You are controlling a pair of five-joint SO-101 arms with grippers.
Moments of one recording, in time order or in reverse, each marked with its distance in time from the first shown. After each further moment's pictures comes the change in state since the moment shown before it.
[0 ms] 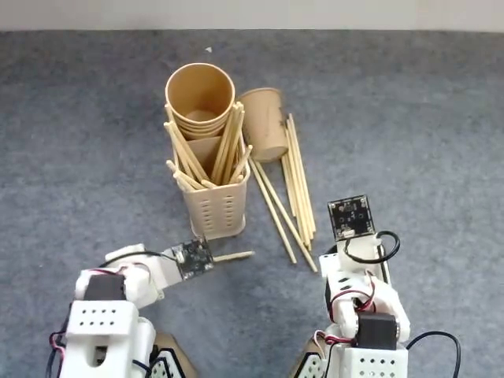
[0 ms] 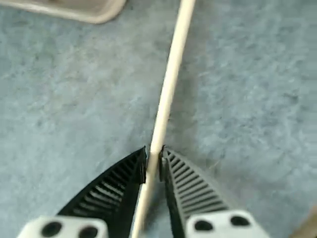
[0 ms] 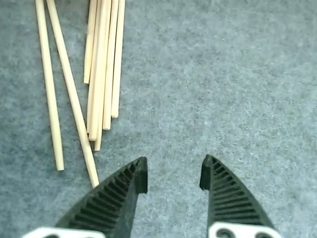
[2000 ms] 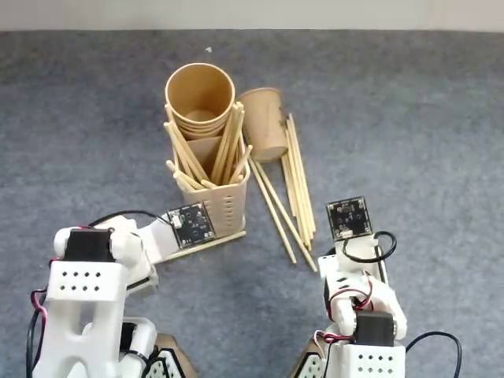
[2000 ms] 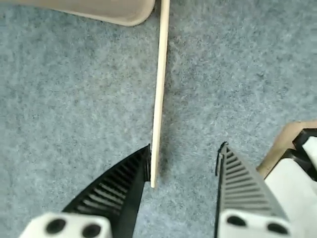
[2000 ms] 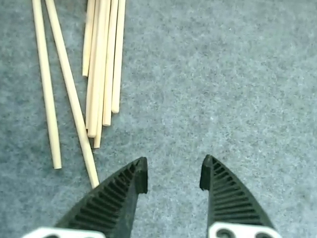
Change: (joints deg) left arm 3.4 16.0 -32.4 25.4 2.9; right arm 0.0 0.0 3.3 -2.1 0.0
